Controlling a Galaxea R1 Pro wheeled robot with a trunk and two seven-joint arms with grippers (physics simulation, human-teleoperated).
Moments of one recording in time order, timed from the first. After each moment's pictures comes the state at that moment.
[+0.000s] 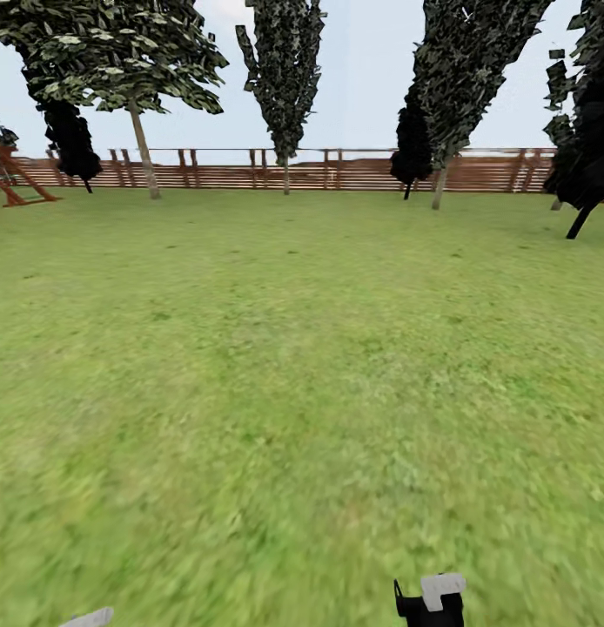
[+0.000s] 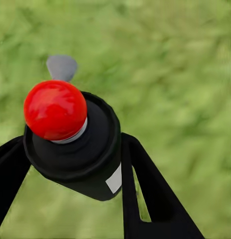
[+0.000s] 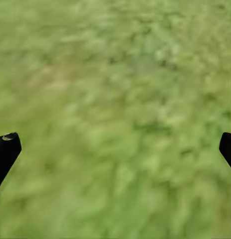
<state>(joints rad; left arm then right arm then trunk) -0.30 0.18 0.71 -0.18 -0.31 -0.41 -0.12 -0.39 0.02 -0.40 -0.12 0.59 -0.56 -0.14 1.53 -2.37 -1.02</state>
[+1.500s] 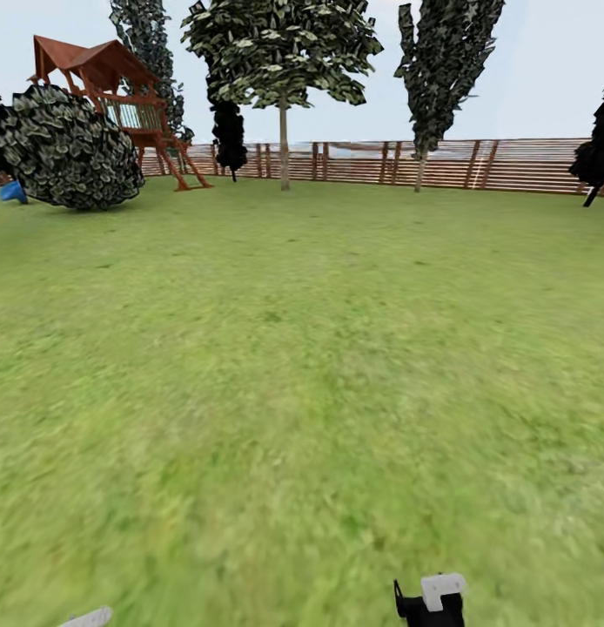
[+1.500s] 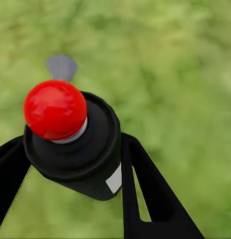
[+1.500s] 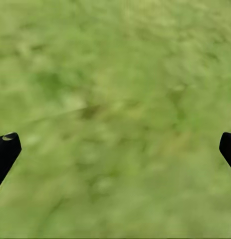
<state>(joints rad) -0.30 0.19 0.71 -0.18 -0.31 -0.41 -0.12 -0.39 0.02 -0.40 -0.12 0.59 -0.56 -0.14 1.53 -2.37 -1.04</state>
